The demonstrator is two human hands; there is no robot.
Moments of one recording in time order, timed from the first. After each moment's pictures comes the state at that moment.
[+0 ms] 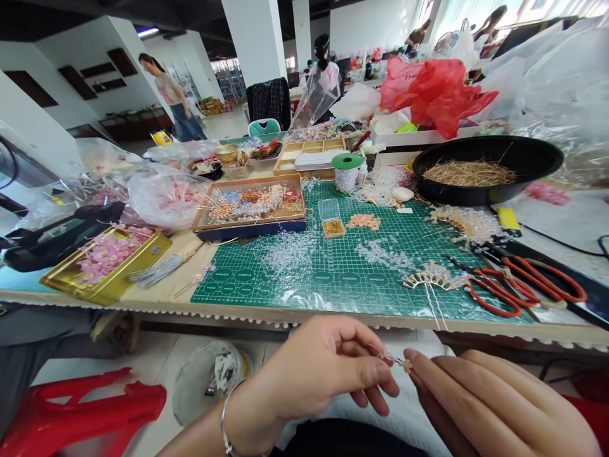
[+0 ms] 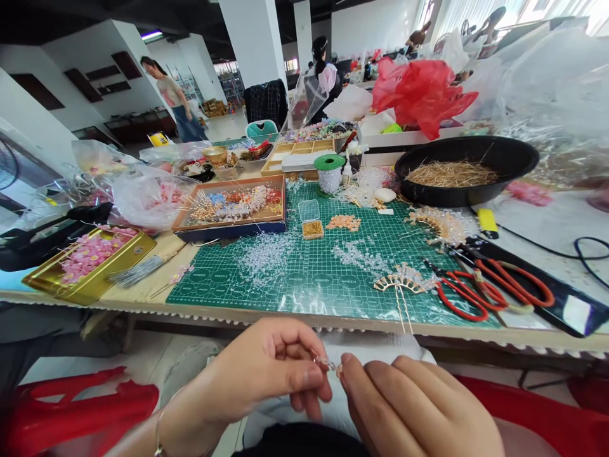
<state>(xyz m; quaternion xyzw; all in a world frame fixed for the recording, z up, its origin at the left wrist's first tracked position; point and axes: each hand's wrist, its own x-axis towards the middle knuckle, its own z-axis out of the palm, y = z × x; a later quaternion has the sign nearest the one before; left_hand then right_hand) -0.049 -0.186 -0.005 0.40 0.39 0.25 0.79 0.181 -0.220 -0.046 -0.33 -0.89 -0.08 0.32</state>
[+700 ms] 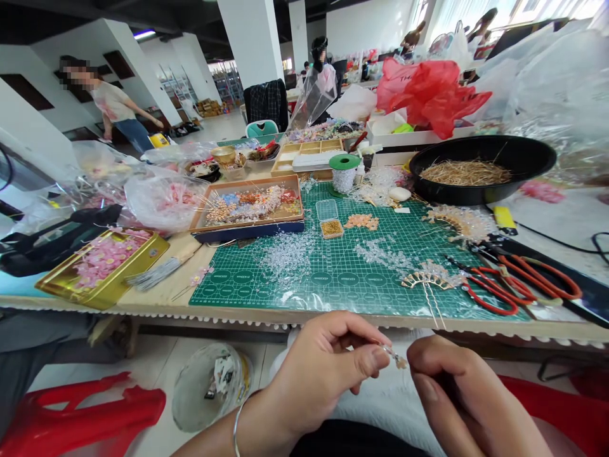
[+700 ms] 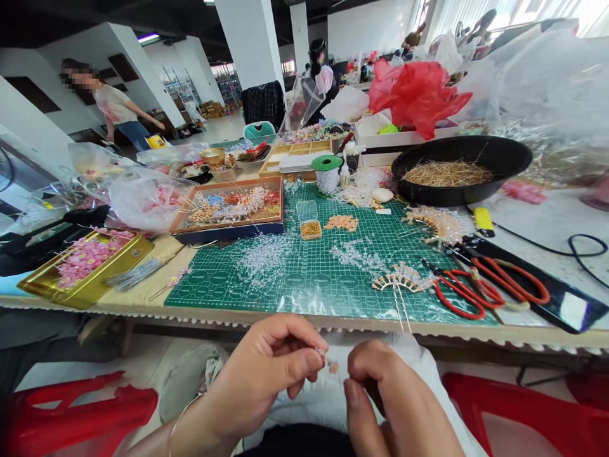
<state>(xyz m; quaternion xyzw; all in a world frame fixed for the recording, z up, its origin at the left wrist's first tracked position) -0.037 -0.193 -0.012 0.40 0.41 0.38 0.73 0.157 -0.220 -0.035 -0.43 -0.80 0.20 0.37</state>
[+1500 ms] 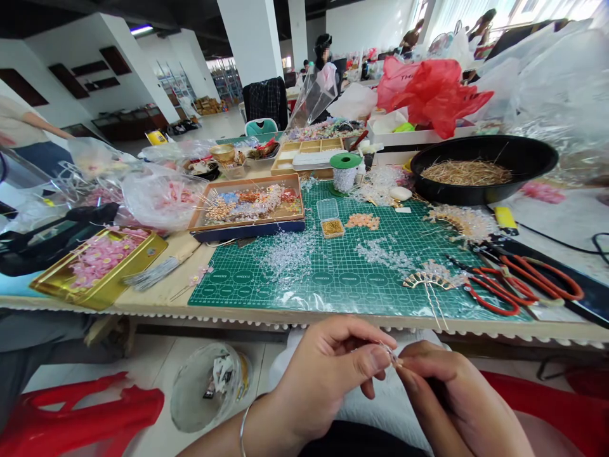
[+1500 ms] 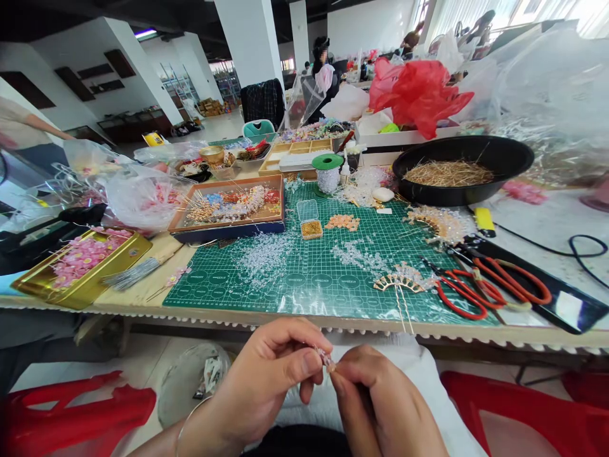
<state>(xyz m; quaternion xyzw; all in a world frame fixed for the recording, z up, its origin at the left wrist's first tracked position) -0.033 -0.196 -0.025 0.34 0.32 0.46 0.76 0.131 -0.213 -0.036 -0.39 -0.76 0.21 0.47</state>
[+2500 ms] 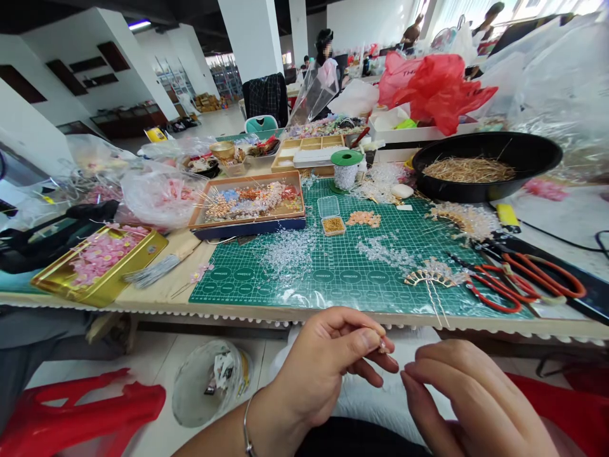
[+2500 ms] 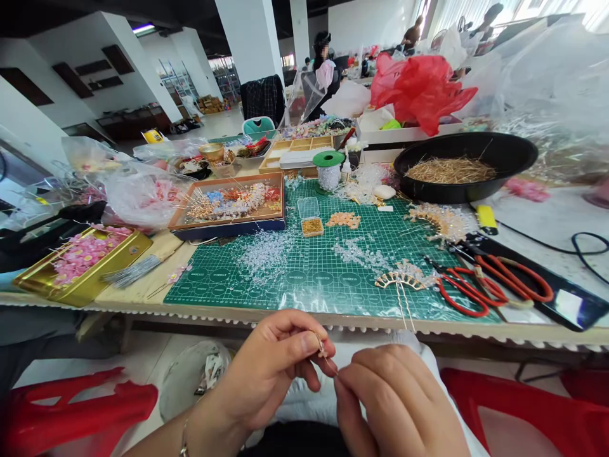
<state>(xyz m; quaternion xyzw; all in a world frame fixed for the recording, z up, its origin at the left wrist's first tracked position) -0.035 -0.190 -0.027 0.27 0.33 0.44 0.79 0.144 -0.213 -0.030 -0.35 -0.84 0.00 0.42</state>
